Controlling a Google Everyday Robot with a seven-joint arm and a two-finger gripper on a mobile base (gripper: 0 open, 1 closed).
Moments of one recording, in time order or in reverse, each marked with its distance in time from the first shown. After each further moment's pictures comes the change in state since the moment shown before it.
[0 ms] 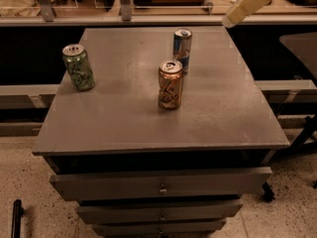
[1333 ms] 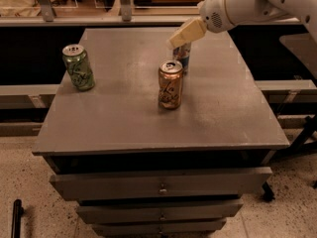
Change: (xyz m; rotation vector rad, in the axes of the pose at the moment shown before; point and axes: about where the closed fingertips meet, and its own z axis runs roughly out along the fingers) arm -0.036 0.054 0.135 -0.074 -0.206 0.160
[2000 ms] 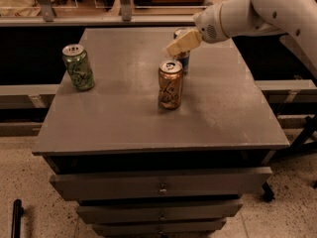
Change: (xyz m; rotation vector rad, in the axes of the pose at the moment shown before) arm 0.020 0.006 0.023 -0.042 -0.036 0.042
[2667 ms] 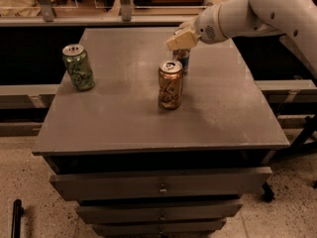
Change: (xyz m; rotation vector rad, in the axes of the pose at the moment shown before) arm 0.000 0.003 0.005 -0.009 0.001 -0.001
